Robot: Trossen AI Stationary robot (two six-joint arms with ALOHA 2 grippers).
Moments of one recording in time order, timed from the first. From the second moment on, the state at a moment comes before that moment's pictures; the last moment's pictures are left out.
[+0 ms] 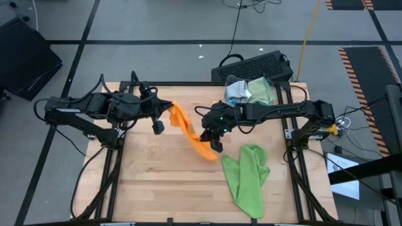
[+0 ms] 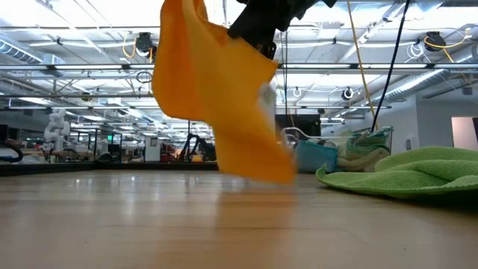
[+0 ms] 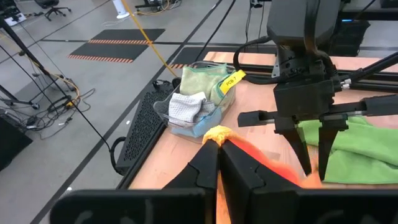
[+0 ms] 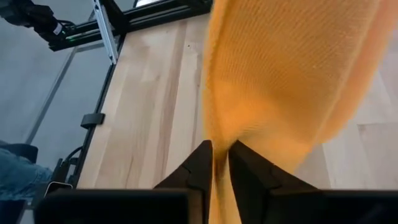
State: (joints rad) left arm -0.14 1.17 1.45 -0.76 -0.53 -0.08; right arm -0.04 1.64 1.33 -0.37 -0.32 0.18
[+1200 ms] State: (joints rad) left arm -0.06 1.26 1.45 -0.83 -0.42 -0.05; right arm -0.24 1.46 1.33 -0.48 -0.13 0.21
